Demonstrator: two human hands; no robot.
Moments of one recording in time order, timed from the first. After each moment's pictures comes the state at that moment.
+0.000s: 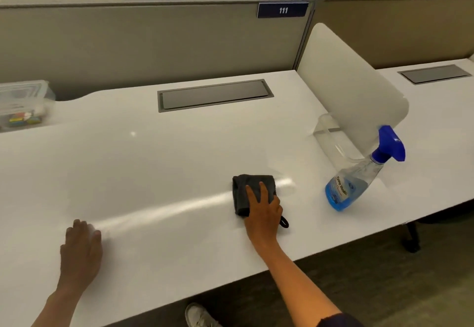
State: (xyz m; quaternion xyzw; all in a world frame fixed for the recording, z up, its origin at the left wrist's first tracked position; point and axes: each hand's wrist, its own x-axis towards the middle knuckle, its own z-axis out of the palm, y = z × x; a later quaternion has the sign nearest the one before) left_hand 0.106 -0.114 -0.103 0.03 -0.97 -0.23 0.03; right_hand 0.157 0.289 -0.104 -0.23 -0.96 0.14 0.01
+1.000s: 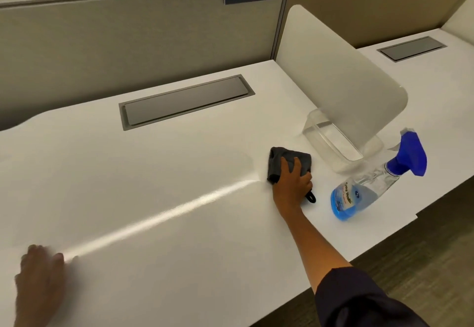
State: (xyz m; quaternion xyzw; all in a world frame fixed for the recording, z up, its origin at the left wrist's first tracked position) left_hand -0.003 -0.113 -0.137 0.02 -0.99 -0.10 -0.04; right_hand 0.052 0.420 -0.109 -0.44 -0.89 0.12 0.04
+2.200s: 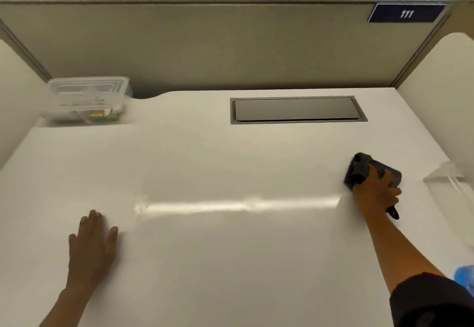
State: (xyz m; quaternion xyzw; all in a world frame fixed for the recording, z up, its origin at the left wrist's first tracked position) left_hand 0.012 -0.228 -0.115 0.12 -0.99 -0.13 0.00; right_hand -0.058 0.410 -0.095 -0.44 -0.89 0.15 0.01
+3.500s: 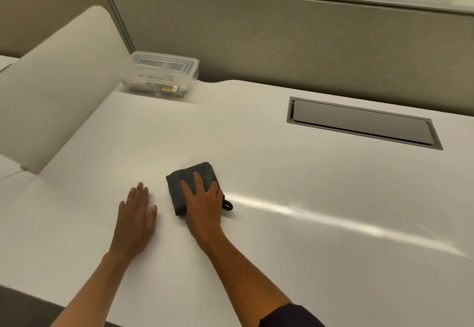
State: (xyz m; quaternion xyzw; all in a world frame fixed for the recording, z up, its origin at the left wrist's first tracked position) left_hand 0.053 -0.244 -0.114 0.15 -0.97 -0.20 0.01; right_hand -0.015 -0.070 -0.091 0.20 -0.96 0.19 -0.09
